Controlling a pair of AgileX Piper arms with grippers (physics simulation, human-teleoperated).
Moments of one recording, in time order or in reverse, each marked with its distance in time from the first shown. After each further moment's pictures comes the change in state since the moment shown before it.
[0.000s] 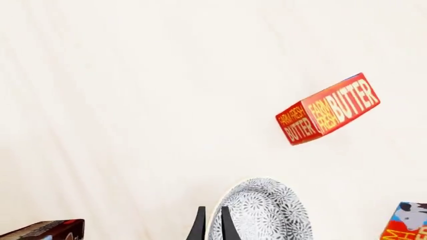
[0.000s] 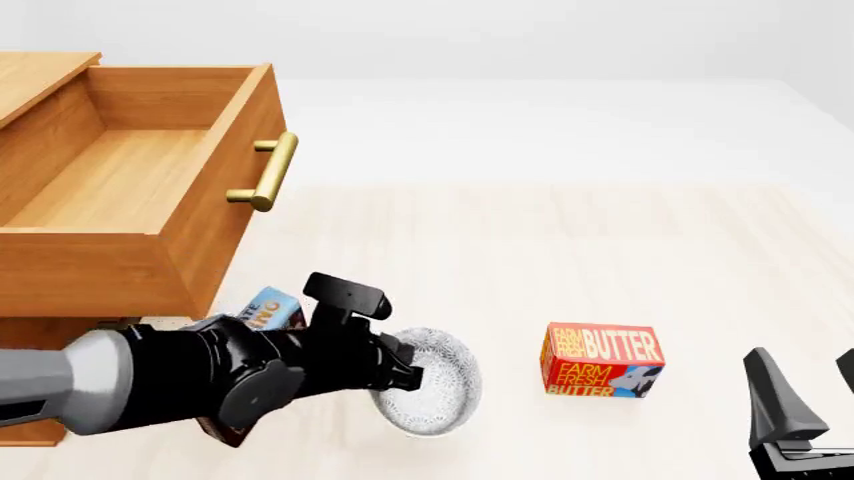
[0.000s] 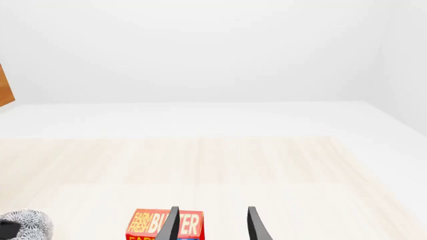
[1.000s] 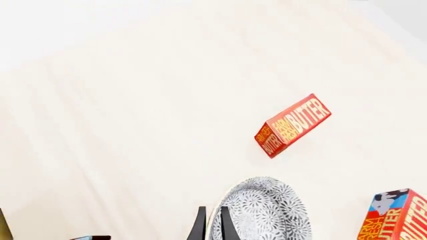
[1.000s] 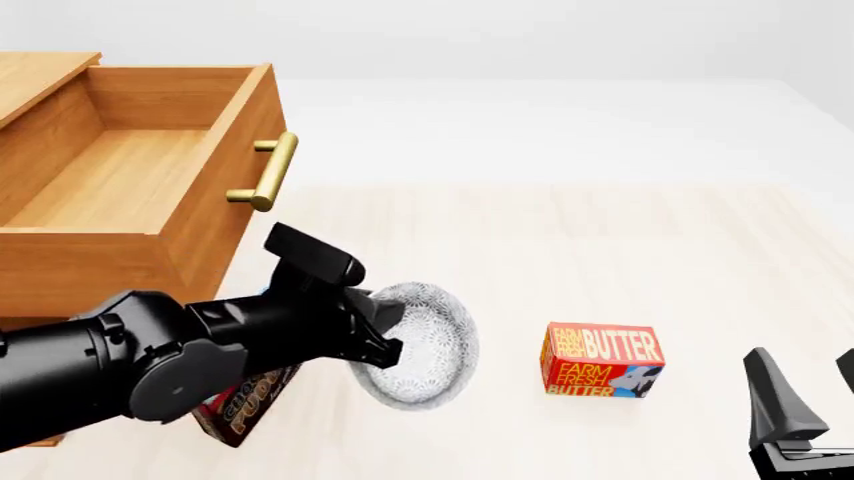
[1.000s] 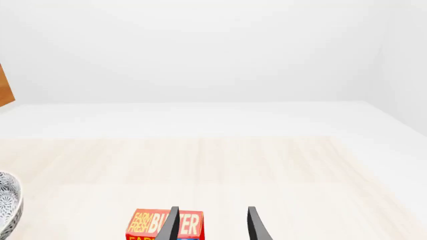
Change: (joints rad) left arm 0.001 -0.242 -0.023 0.092 0.144; right arm 0.000 0.000 0.000 0.000 0.000
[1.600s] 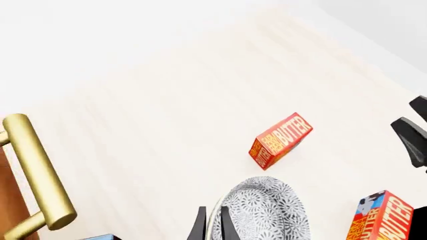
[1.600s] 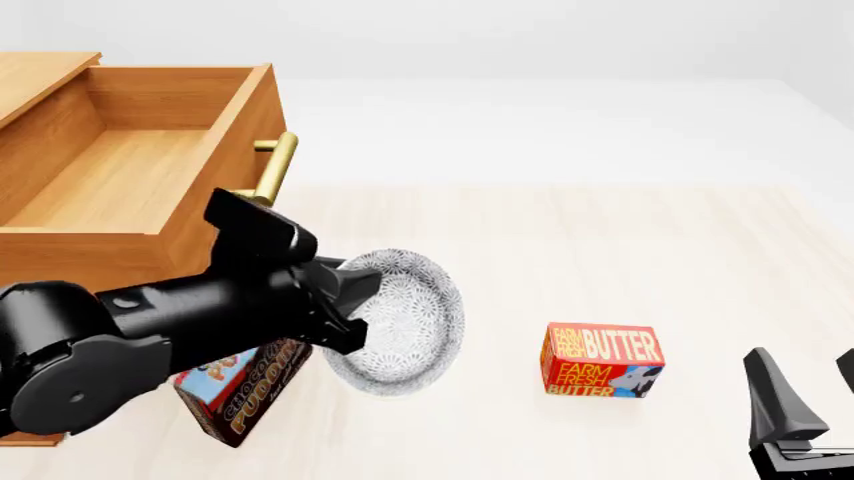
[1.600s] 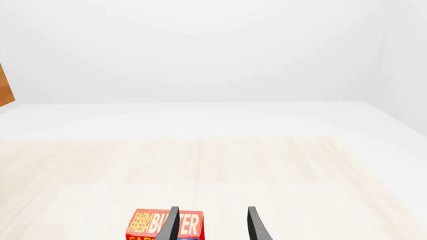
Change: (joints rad) left arm 0.007 -0.186 -0.015 0.080 0.051; right arm 0.000 0.000 0.000 0.000 0.000
